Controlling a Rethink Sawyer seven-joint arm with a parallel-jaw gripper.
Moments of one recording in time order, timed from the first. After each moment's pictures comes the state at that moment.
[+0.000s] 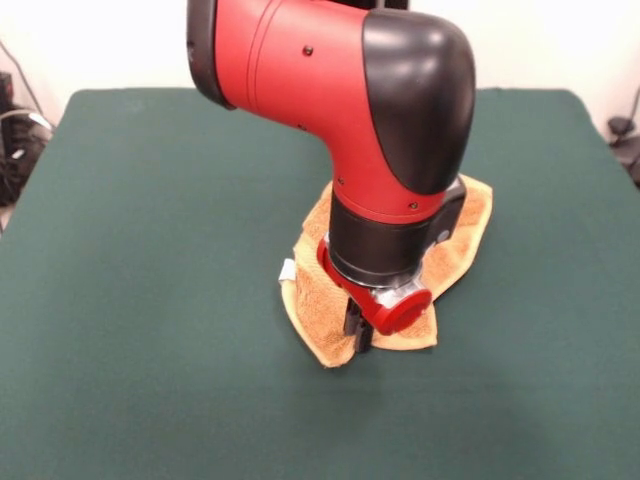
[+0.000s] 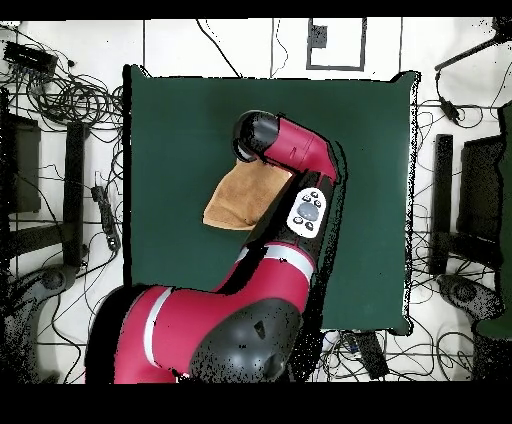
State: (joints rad) arm 0.04 -0.02 -0.44 0.96 0.54 0.74 2.34
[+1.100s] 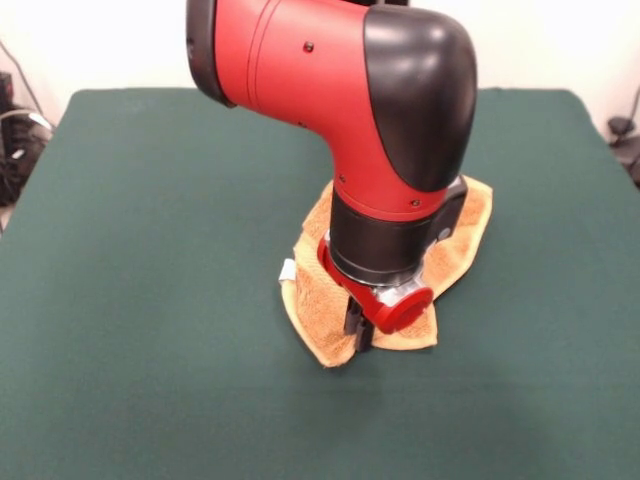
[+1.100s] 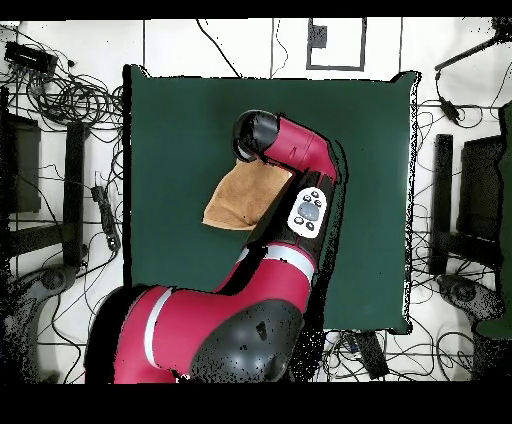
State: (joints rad) arm 0.04 -0.03 -0.44 0.96 0.53 0.74 2.34
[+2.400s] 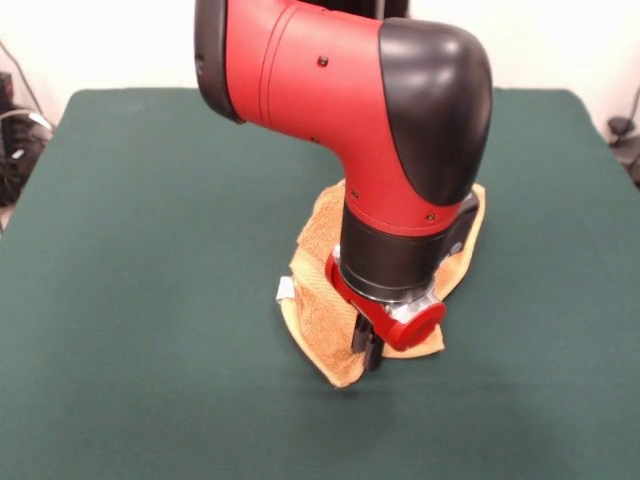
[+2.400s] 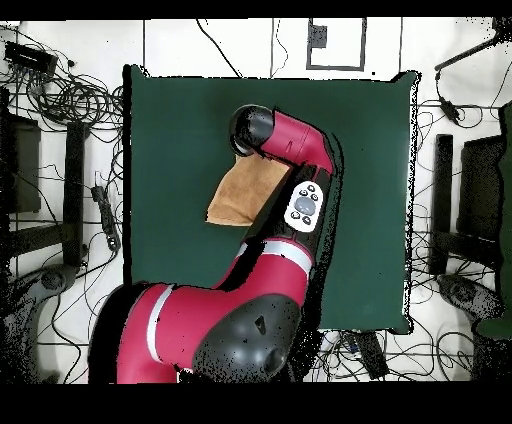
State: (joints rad) arm 0.04 0.01 -0.44 0.89 0.52 0.74 2.34
